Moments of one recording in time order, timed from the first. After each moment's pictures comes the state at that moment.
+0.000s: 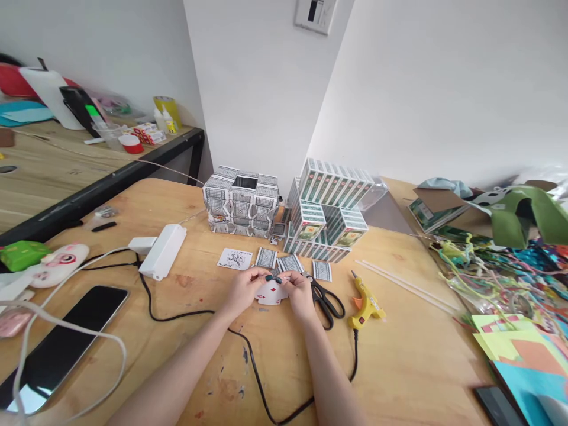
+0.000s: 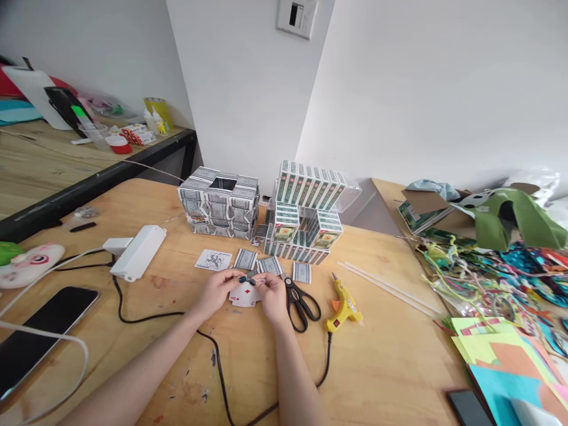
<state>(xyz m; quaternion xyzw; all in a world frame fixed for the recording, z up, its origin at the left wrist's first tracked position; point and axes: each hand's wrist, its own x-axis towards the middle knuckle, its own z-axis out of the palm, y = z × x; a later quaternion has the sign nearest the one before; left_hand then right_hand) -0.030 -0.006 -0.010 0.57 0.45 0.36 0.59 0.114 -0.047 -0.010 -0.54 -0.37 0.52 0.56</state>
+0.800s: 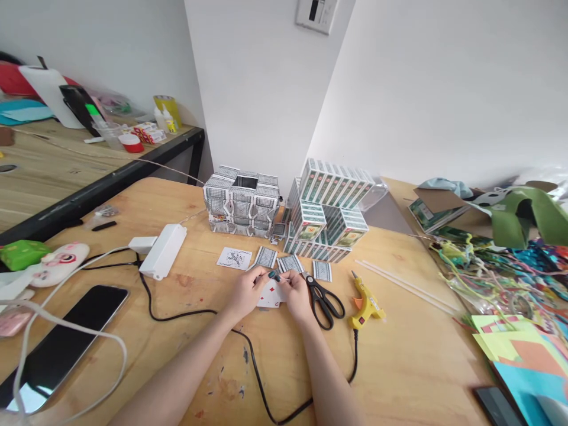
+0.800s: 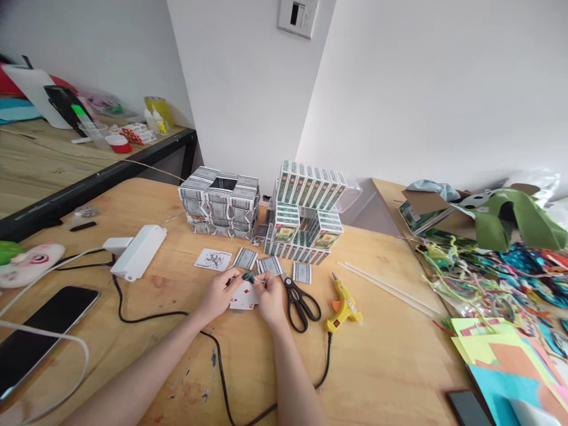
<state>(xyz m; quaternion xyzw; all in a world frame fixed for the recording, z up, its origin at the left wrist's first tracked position) -0.029 -0.014 -0.005 0.71 0.46 0.35 0.40 0.107 -0.047 -0.015 -0.57 -0.39 0.49 0.53</state>
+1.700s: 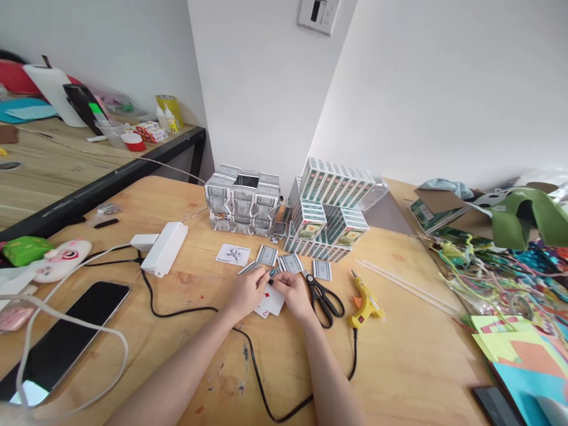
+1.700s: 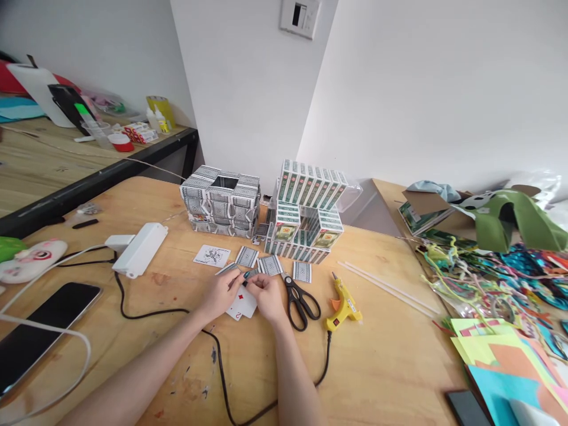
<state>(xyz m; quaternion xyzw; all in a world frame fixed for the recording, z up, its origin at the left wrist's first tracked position) -0.028 -0.015 -0.010 0.77 0.46 0.32 0.28 0.107 -0.047 -0.001 -0.54 -0.42 0.56 0.48</state>
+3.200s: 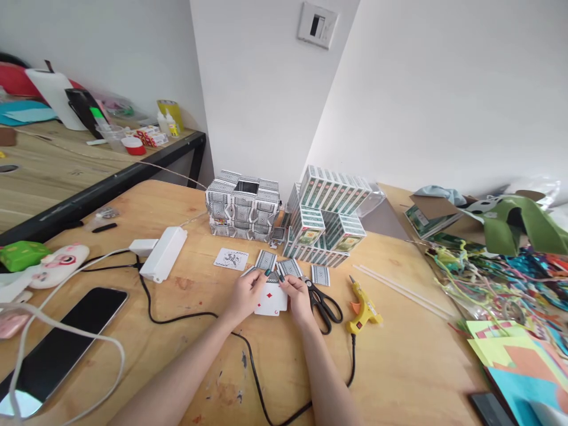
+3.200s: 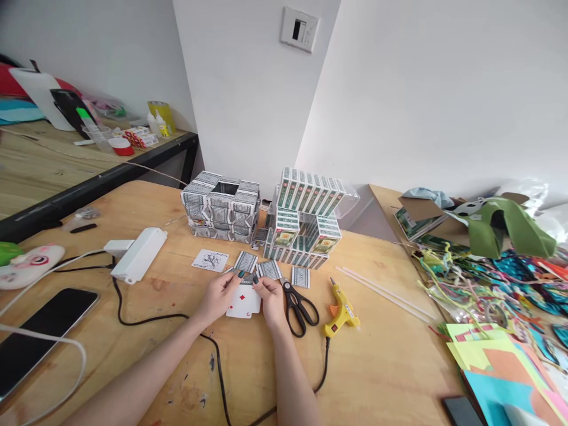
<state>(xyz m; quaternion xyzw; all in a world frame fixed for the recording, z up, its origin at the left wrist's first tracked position) -0.025 -0.013 -0.006 0.66 0.48 0.41 0.41 0.110 -0.046 -0.012 -0.49 -0.31 0.57 0.58</state>
